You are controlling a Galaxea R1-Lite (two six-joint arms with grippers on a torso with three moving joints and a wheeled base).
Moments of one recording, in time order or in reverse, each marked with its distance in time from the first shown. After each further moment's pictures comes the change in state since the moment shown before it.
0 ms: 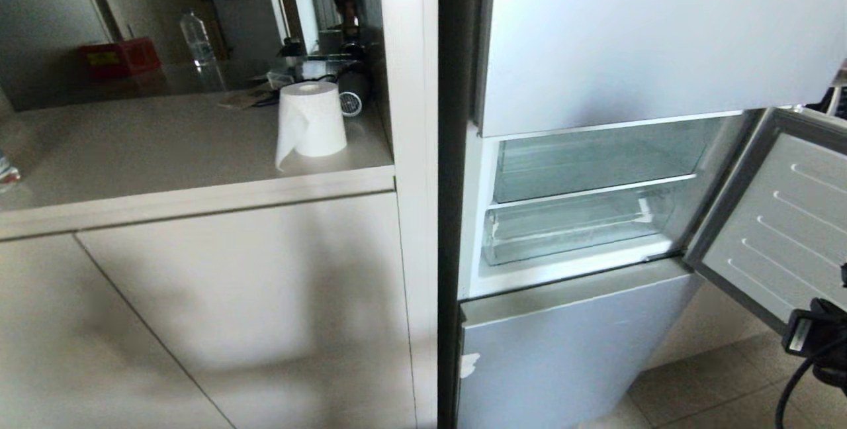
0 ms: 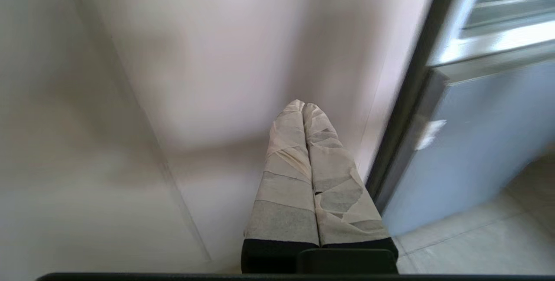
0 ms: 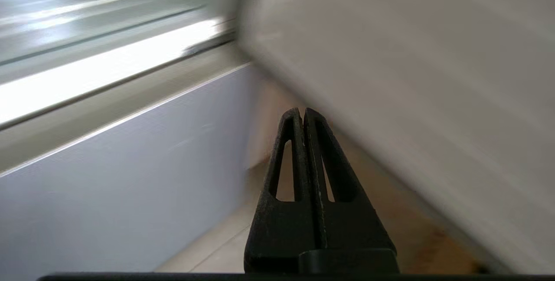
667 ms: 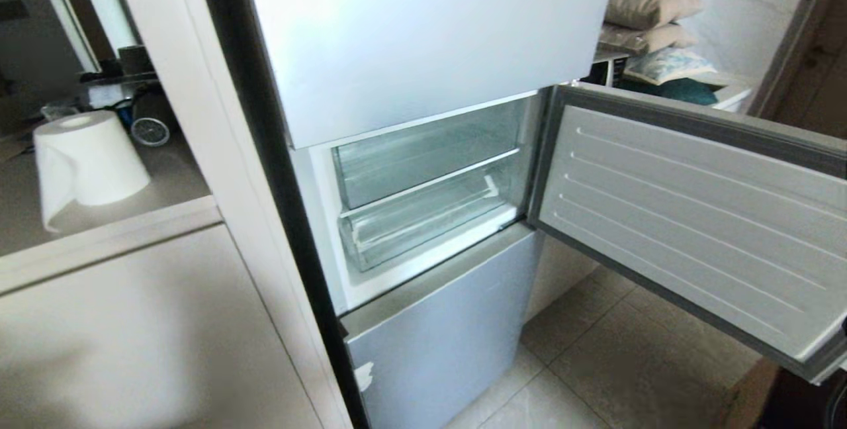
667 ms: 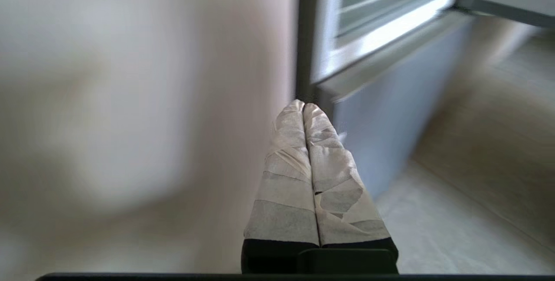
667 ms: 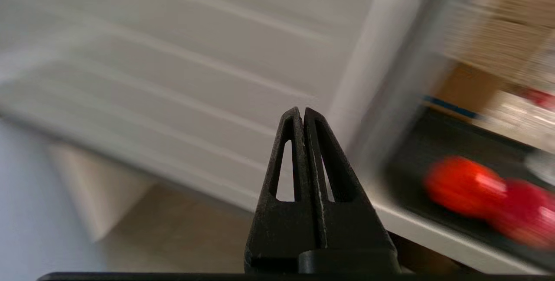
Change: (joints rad) left arm 0.000 0.000 0.000 0.000 0.000 0.000; right arm -0.044 -0.225 0.000 0.000 0.003 -0.087
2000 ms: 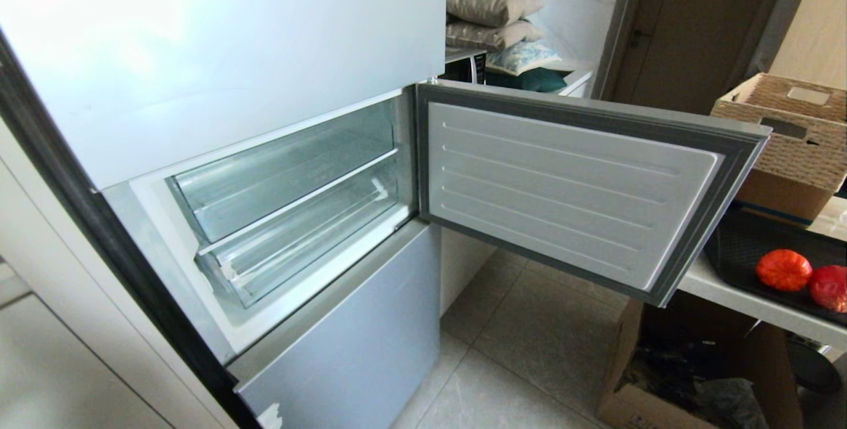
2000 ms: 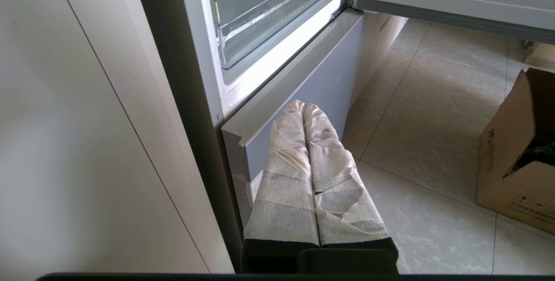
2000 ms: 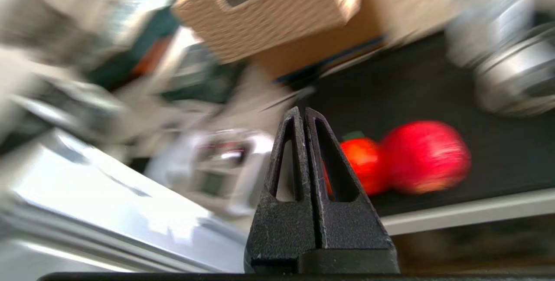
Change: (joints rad) left arm 0.000 0.000 0.000 0.000 0.000 0.000; right arm -0.567 0.221 -0.795 0.703 0.677 0.808
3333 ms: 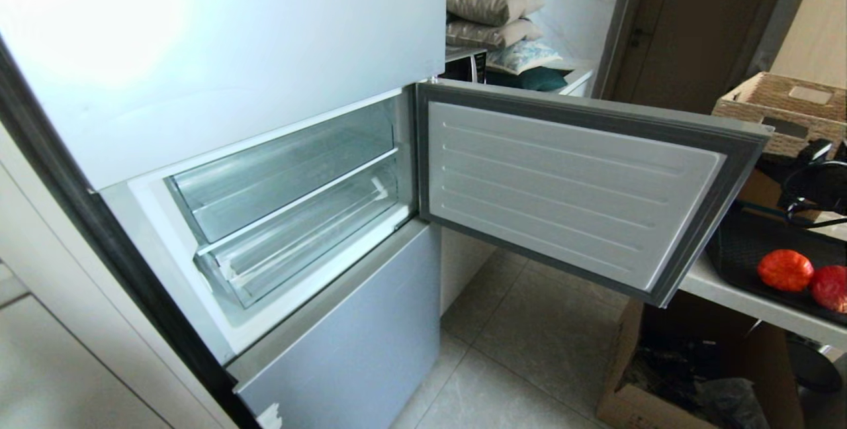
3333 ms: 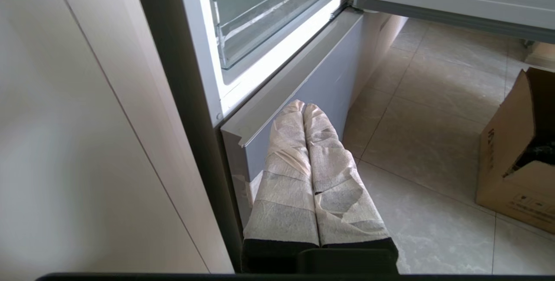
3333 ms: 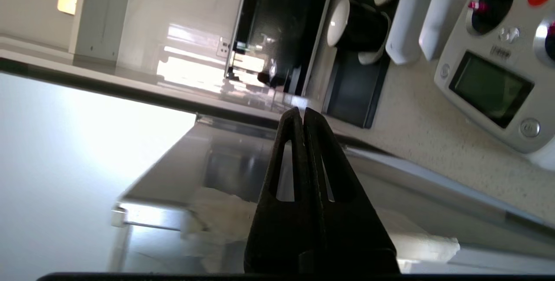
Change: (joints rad) left arm 0.000 0.000 0.000 0.000 0.000 0.000; right arm 0.234 0.577 -0.658 -0.031 0.608 0.643
